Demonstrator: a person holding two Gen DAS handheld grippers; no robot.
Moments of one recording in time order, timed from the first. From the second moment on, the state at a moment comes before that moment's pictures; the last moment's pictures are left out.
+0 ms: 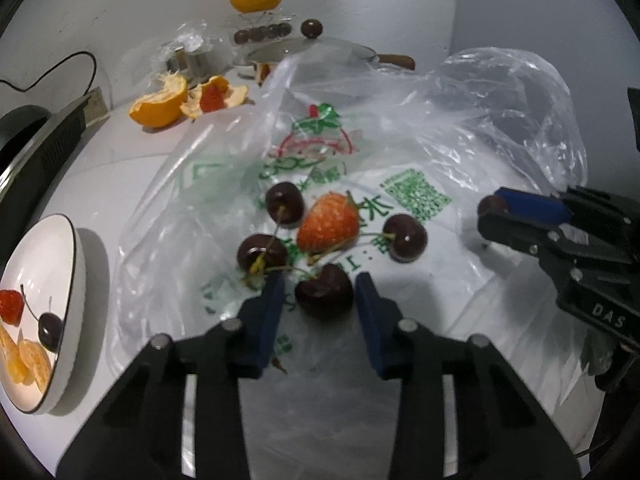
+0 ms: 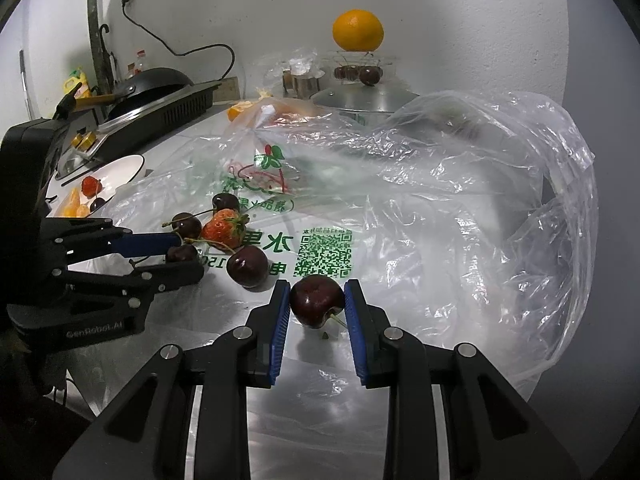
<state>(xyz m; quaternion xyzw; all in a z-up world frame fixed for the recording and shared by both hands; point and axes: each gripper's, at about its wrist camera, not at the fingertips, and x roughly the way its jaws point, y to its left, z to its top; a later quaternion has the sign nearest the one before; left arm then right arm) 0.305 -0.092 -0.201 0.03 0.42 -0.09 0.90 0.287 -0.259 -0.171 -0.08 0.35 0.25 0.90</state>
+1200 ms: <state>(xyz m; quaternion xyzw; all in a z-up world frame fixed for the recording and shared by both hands) 0.301 -0.100 -0.200 0.04 0.42 -0.10 0.90 0.274 -0.252 -0.157 -0.09 0.33 0.25 0.91</state>
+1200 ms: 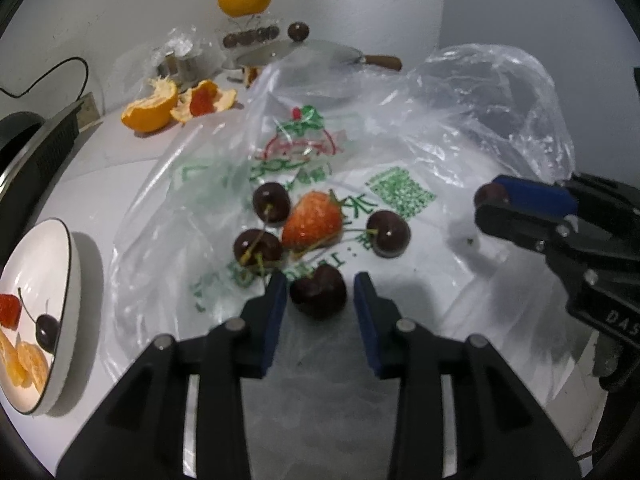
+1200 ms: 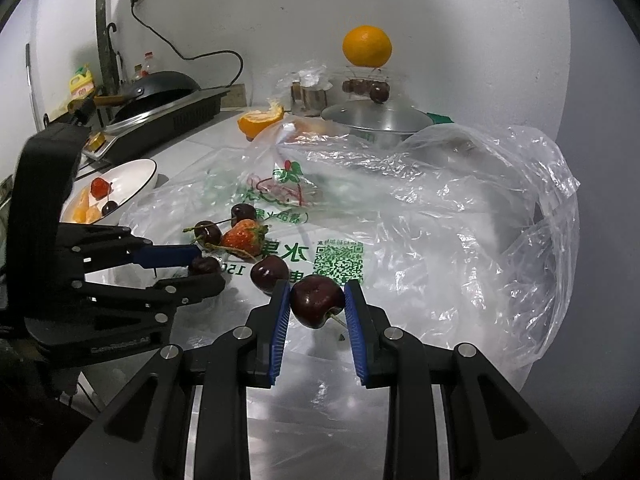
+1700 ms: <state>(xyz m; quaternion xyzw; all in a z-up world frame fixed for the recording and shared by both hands) 0.286 -0.102 -0.192 0.05 0.41 -0.12 0.90 0.267 -0.251 -0.152 -0.09 0.32 0.25 0.91</state>
